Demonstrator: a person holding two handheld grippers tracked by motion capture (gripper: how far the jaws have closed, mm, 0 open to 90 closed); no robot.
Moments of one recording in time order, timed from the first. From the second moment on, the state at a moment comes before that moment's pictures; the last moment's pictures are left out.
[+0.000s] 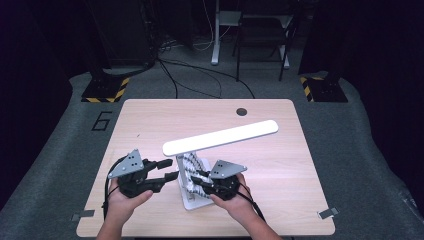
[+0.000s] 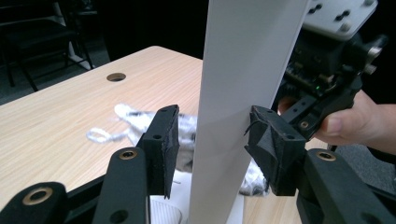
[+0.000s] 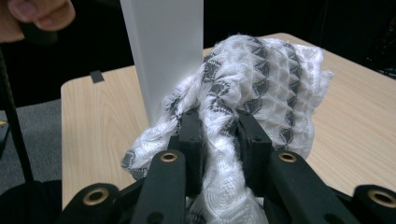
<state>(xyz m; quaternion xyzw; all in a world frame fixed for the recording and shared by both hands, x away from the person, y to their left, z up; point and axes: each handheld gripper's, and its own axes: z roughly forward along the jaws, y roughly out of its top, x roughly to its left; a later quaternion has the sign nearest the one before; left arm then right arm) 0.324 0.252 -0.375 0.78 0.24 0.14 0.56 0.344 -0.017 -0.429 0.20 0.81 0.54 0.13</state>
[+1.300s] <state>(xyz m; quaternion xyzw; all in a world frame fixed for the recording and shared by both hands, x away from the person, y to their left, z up) 0.325 0.251 -0.375 0.78 0.24 0.14 0.56 0.351 -0.007 -0.507 0.21 0.87 0.43 0.13</state>
